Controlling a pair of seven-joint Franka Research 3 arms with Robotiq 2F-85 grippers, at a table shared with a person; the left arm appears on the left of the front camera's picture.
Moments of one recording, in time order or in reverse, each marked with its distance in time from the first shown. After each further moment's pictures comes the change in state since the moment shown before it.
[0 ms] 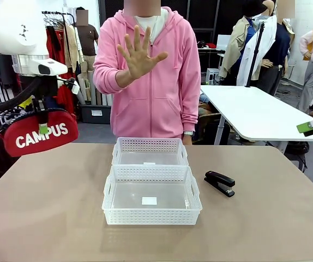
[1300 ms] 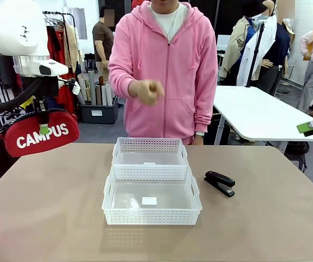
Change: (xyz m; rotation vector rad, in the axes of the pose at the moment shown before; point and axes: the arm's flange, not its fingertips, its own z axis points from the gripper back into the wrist) left arm -0.003 0.002 -0.001 -0.003 0.001 0.007; right arm 0.000 0.000 0.000 0.000 0.000 0.000
